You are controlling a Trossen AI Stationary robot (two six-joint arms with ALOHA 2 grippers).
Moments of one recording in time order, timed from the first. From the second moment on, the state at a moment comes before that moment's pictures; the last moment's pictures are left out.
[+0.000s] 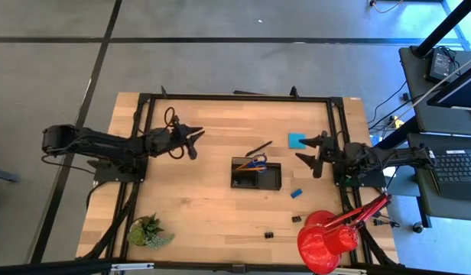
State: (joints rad) left arm 0.22 1.05 0.19 0.66 -0.37 -0.01; right arm 0.09 0.10 0.06 -0.06 0.40 0.25
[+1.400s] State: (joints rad) left arm 0.22 1.05 0.19 0.65 -0.38 -0.01; right arm 0.40 1.28 0.90 -0.95 0.23 0.37
